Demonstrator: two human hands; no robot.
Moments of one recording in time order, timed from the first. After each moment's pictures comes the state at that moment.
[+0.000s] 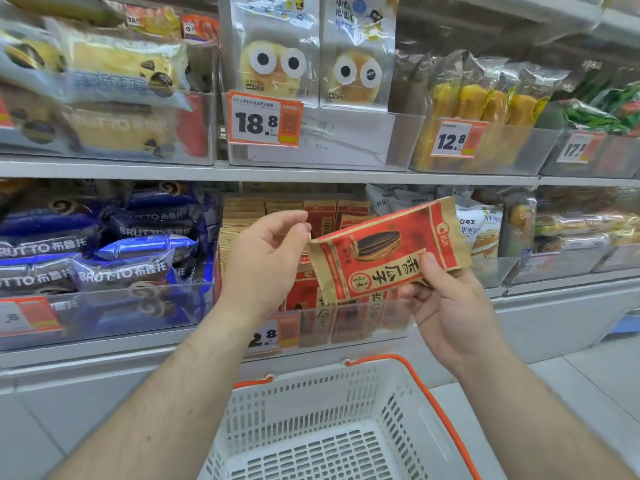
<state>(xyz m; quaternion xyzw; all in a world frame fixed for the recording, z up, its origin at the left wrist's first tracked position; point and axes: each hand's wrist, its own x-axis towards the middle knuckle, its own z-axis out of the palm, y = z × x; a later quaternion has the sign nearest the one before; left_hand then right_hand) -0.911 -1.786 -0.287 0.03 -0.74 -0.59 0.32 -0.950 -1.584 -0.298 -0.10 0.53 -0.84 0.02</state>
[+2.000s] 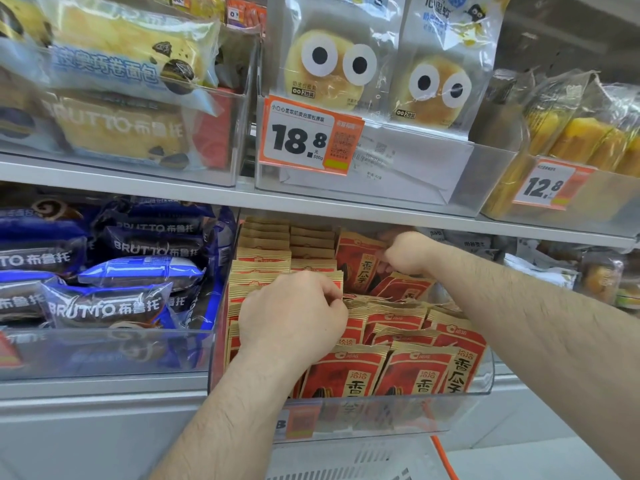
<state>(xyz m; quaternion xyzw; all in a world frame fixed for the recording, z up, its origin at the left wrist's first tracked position) -0.973 -1.808 -0.277 0.19 -0.94 -0.27 0.12 -1.180 -1.697 -0.261 -0.19 0.97 -0.10 0.11</state>
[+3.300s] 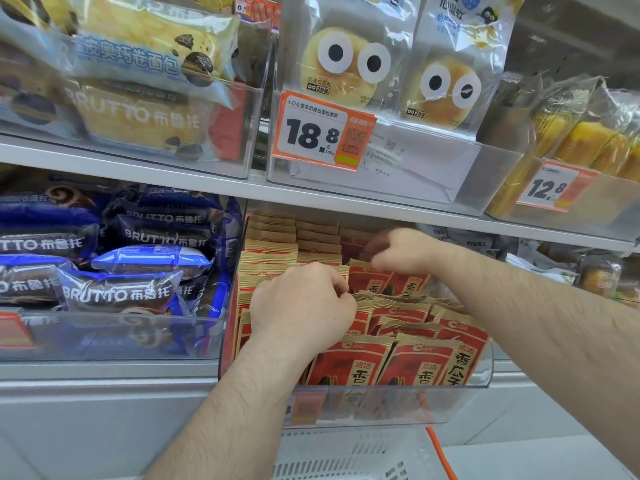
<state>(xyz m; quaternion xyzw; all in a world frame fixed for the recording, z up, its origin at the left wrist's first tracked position) -0.972 -1.809 -0.279 0.19 -0.93 -0.29 0.11 -1.155 -1.699 -0.252 -0.29 0.95 -0.03 0.08</state>
